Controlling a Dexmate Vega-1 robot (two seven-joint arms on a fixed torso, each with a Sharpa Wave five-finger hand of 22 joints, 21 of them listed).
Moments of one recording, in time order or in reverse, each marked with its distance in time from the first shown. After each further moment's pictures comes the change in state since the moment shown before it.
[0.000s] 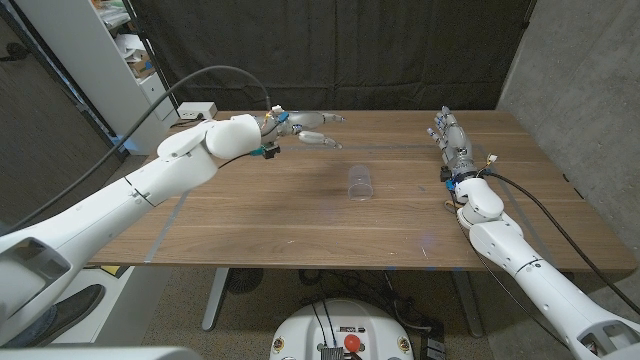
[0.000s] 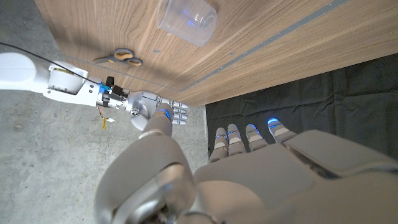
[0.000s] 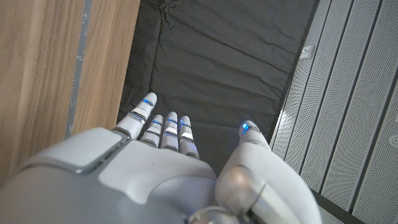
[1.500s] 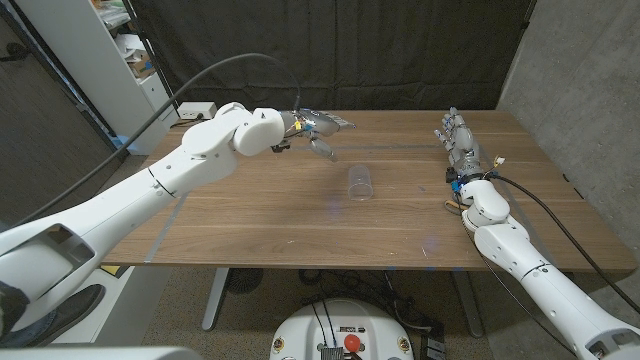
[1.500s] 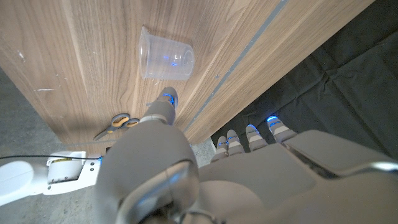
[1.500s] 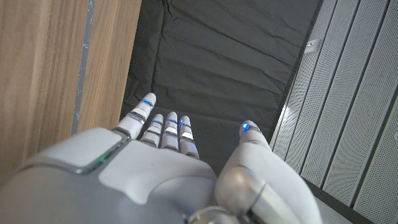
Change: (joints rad) left arm -0.085 -0.073 0.098 -0.038 0.433 -0.018 -0.188; left_hand 0.222 -0.067 0.031 -0.003 0.034 -0.114 -0.018 -0.006 0.000 -0.073 -0.041 -0.012 0.014 -0.015 0.008 0.000 0.000 0.016 0.005 0.000 0.000; right arm -0.037 -0.007 0.030 -0.037 0.016 -0.009 -0.028; right_hand 0.000 0.000 -0.004 -0.004 0.000 0.000 0.000 0.000 0.000 0.000 0.000 0.000 0.000 0.005 0.005 0.000 0.000 -0.007 0.007 0.000 0.000
